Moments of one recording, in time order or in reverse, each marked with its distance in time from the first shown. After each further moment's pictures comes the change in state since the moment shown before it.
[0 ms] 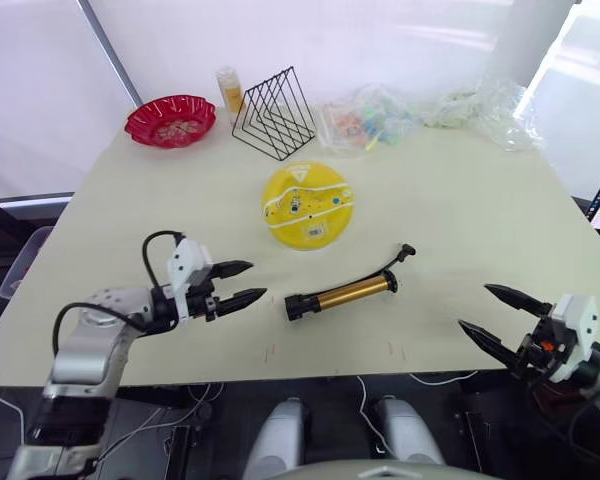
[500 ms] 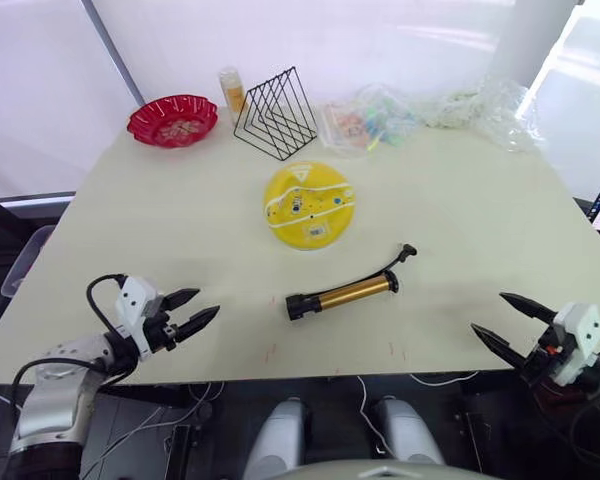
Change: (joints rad) left arm 0.235 -0.023 0.192 0.150 0.017 -0.138 0.092; right arm -0.022 0.005 -0.015 0.188 -0.074 -0.116 -0.002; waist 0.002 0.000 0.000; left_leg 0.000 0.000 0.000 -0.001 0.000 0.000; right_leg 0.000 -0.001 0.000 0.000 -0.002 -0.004
